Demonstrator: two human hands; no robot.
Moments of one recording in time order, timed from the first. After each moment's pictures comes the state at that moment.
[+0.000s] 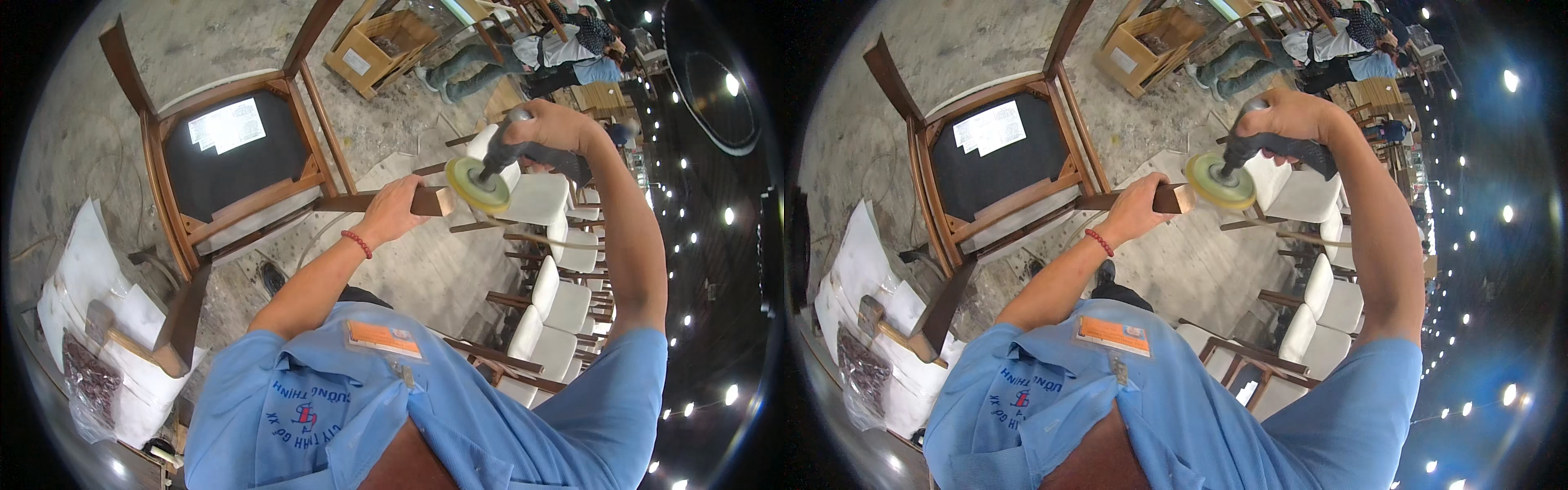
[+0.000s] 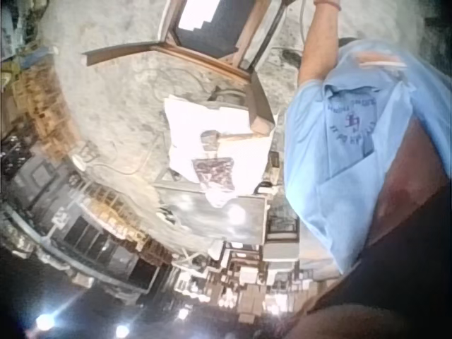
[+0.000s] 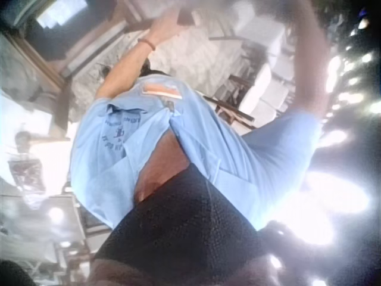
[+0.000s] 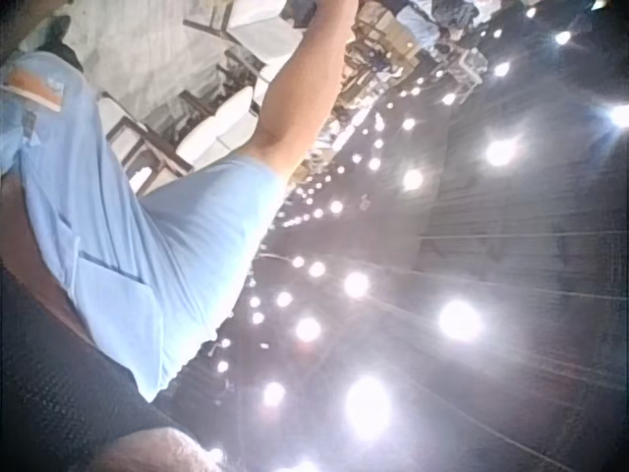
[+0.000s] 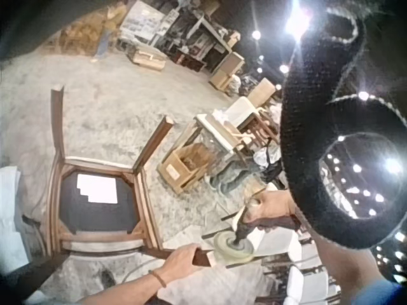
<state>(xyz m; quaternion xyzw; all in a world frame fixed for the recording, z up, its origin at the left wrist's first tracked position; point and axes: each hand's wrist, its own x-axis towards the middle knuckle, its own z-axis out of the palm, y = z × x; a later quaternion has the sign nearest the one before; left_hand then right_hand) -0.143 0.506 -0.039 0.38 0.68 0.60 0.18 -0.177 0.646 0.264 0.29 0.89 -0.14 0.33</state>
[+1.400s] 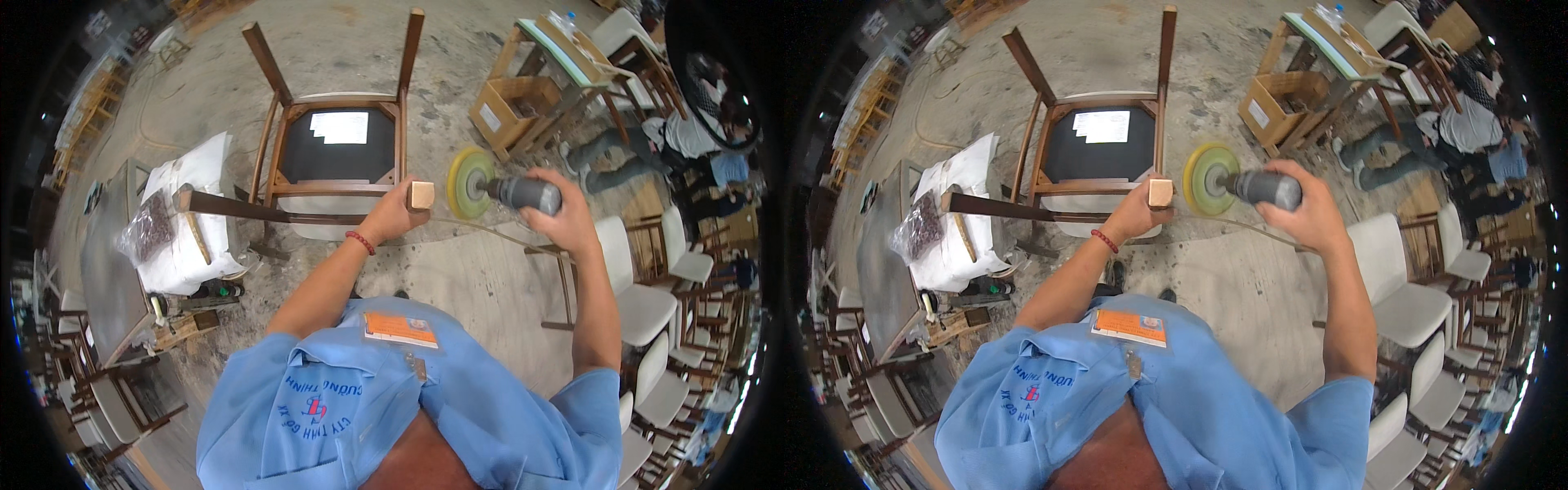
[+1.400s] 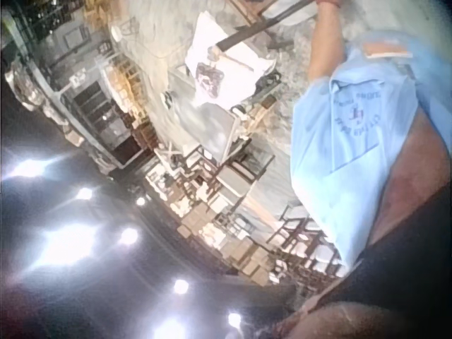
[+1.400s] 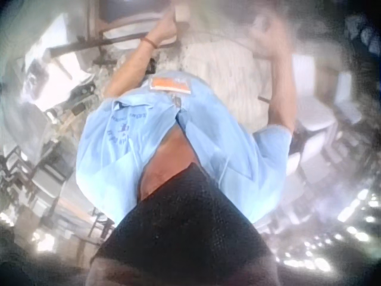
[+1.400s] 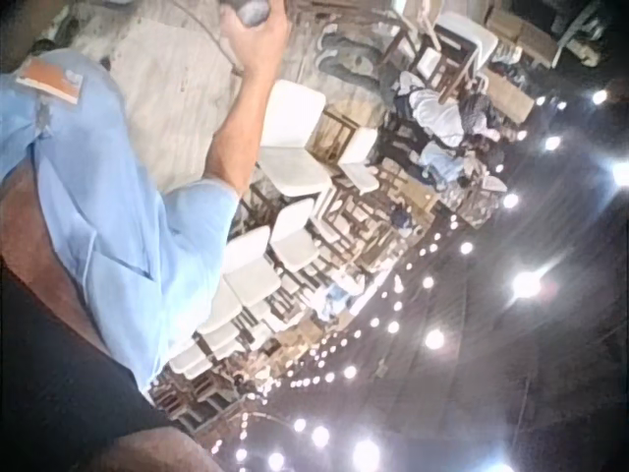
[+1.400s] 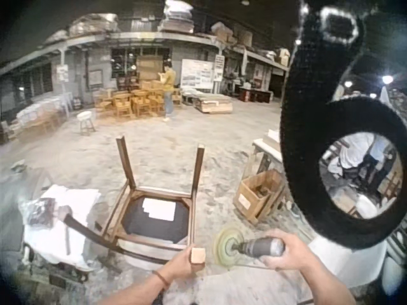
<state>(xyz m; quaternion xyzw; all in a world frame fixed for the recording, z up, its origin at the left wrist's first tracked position) -0.091 0.532 -0.023 0.18 0.79 0.57 0.14 -0.043 0.815 0.144 -0.11 0.91 -0.41 -0.02</state>
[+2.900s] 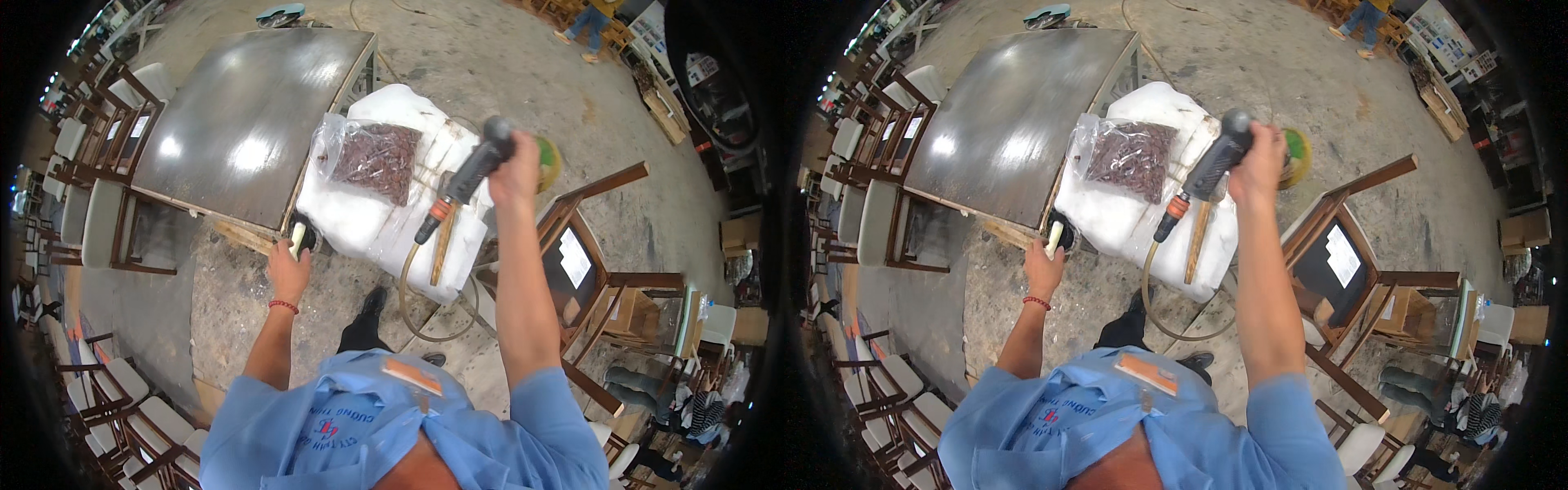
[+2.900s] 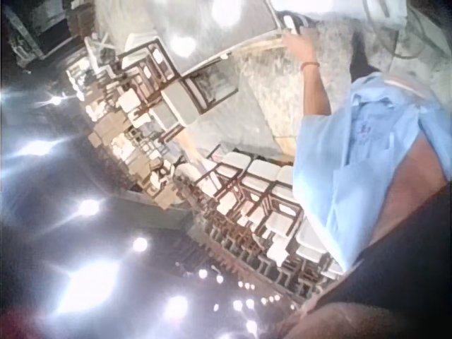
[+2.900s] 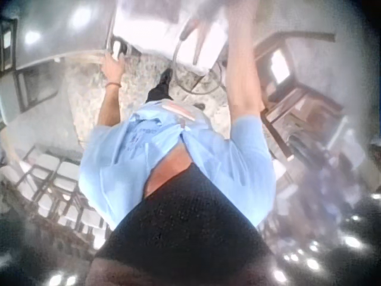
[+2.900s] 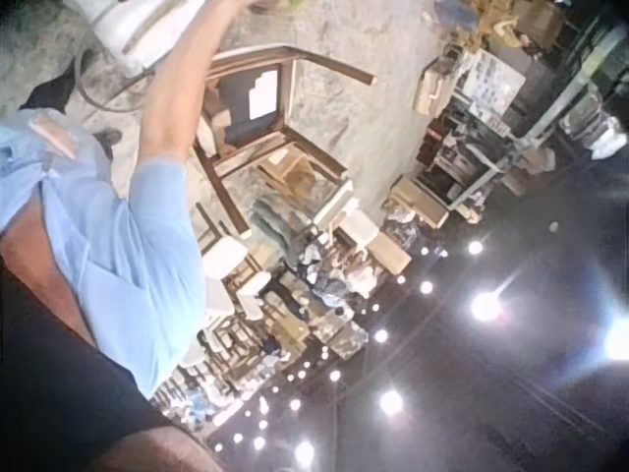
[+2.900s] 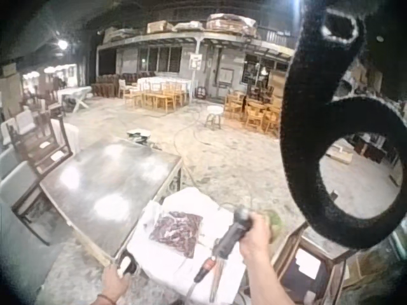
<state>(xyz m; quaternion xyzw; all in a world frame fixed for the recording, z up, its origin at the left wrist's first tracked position) 0.172 -0.172 -0.102 -0.52 0.81 0.22 -0.15 -0.206 -0.015 0.039 -0.06 0.44 -0.89 0.14</state>
